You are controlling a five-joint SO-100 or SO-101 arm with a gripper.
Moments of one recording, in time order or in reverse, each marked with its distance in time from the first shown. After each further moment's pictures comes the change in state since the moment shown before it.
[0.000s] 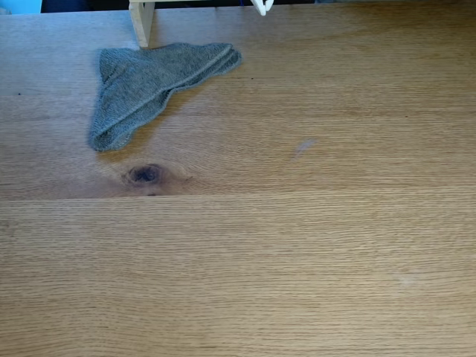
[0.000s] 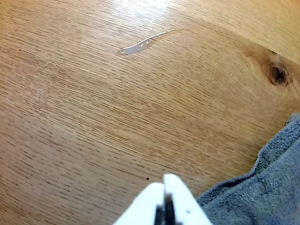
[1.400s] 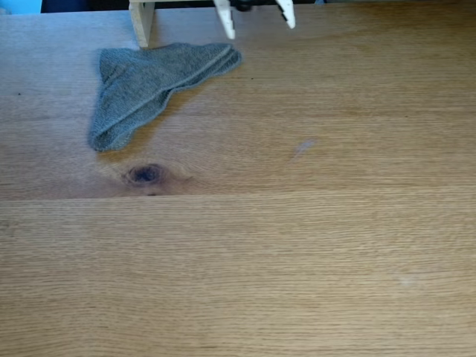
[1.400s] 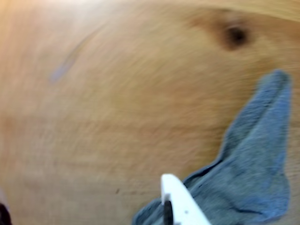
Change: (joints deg) arm 16.9 -61.3 -40.8 -21.7 5.1
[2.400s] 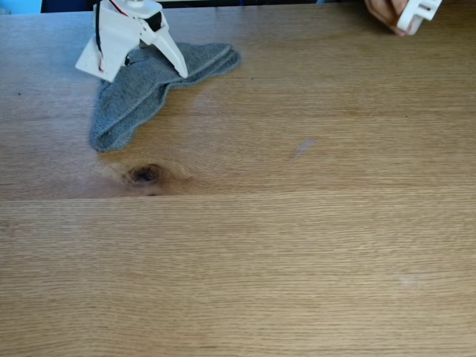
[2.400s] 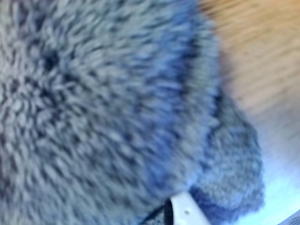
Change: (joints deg) arm 47.7 -56.9 -6.4 -31.7 -30.3
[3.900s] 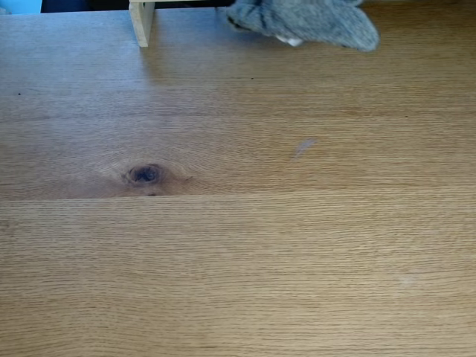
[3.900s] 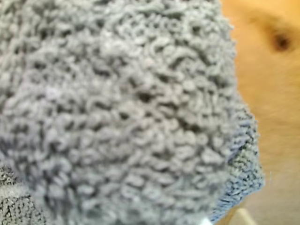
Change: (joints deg) arm -69.2 64.7 -0.2 55.5 35.1
